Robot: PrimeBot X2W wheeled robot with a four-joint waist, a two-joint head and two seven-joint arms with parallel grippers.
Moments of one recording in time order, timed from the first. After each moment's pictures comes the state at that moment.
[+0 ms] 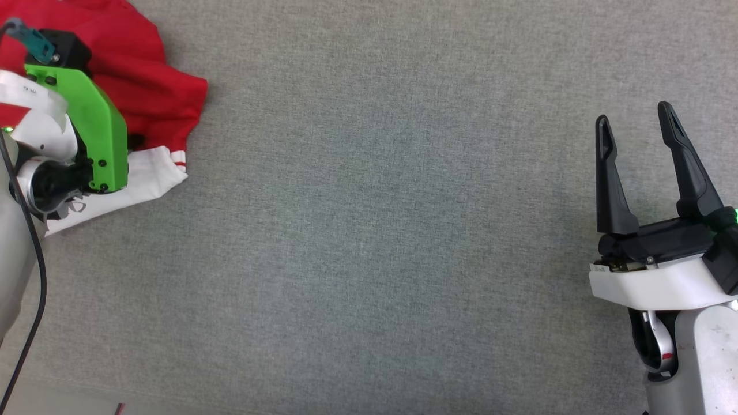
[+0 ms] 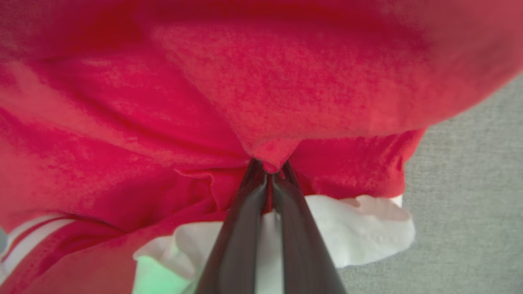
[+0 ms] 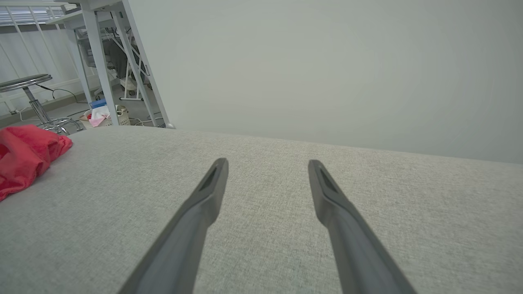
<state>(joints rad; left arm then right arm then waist) -0.95 0.67 -0.63 0.58 -0.93 -0.13 0.72 -0.22 -0.09 0.05 -0.20 0.08 0.13 -0.26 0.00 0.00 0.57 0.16</state>
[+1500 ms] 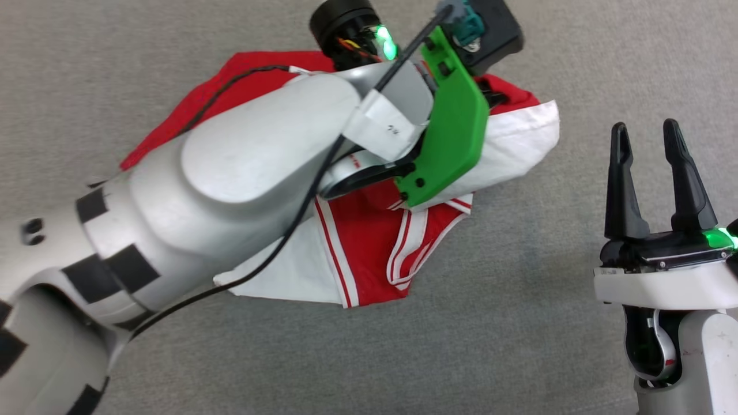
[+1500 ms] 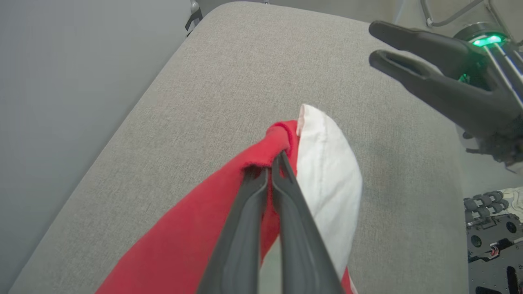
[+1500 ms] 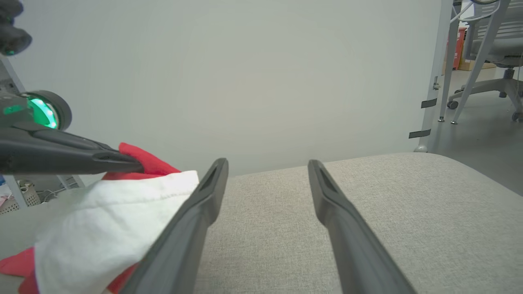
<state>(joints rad) -1.39 0.34 -1.27 0.22 -1.02 -0.13 0.42 -0.19 -0.05 0.02 -0.18 0.29 0.13 -0.26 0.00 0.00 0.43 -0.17</state>
